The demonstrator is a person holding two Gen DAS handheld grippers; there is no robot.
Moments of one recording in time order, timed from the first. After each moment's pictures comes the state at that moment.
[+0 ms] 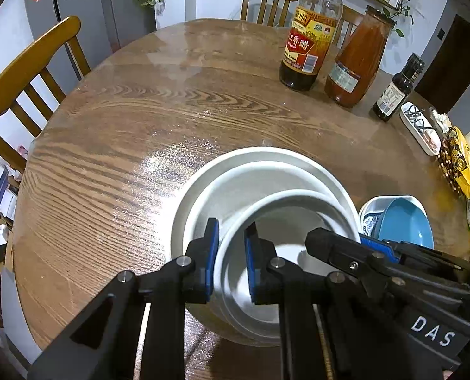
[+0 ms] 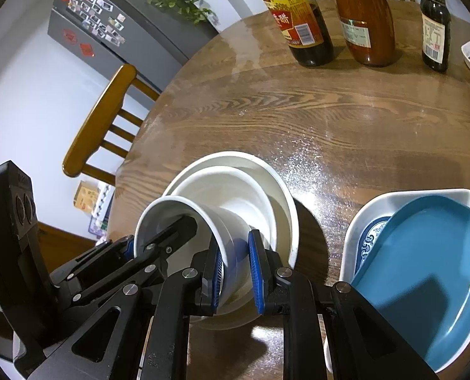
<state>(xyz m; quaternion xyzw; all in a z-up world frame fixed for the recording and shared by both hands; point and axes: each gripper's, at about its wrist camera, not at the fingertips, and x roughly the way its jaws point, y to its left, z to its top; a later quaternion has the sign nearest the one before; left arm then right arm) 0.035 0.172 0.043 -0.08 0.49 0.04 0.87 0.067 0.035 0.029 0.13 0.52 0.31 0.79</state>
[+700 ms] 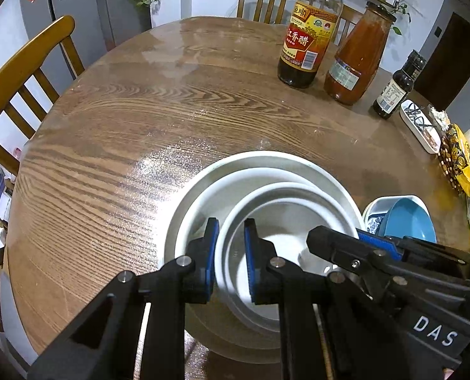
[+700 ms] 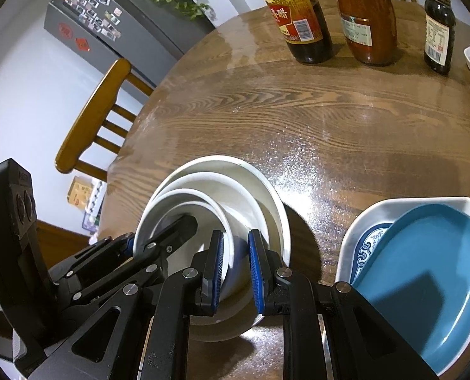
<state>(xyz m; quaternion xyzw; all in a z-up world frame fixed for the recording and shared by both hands) 0.040 0.174 0.037 -0.08 0.49 0.03 0.87 0.072 0.039 0.025 0.11 0.53 0.30 0.79</state>
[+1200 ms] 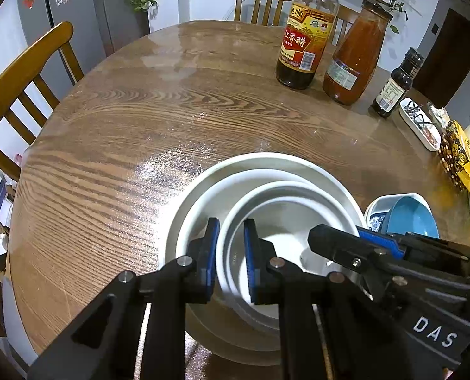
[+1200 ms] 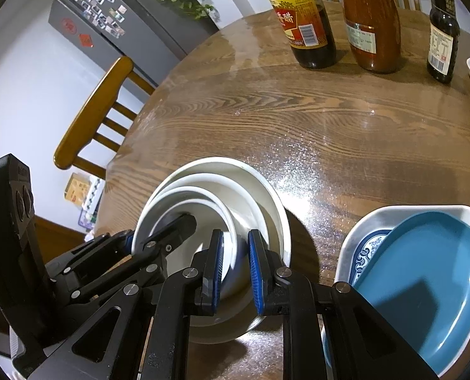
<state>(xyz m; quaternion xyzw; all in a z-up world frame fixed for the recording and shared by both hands) 0.040 0.174 0.037 -0.06 0.49 0.03 0.87 0.070 0.040 0.026 0.09 0.52 0.30 0.79</state>
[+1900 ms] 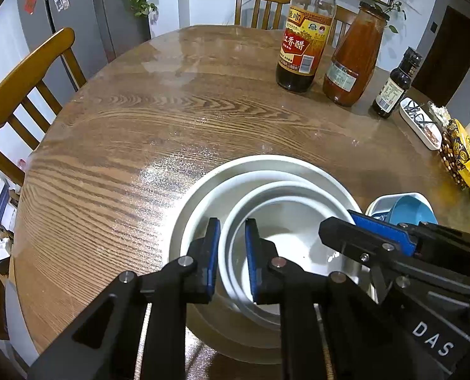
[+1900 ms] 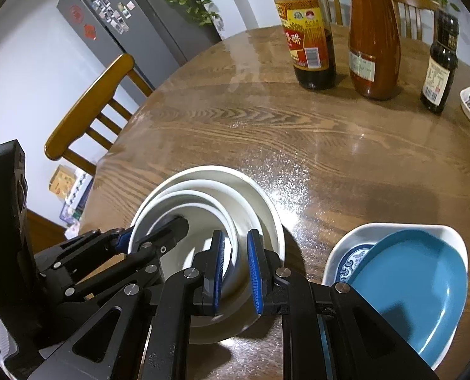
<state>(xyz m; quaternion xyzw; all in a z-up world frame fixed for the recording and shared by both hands) 0.036 0.176 0.040 -0.06 0.48 0.03 0.88 0.061 0.047 0.038 0.04 0.49 0.29 0.82</state>
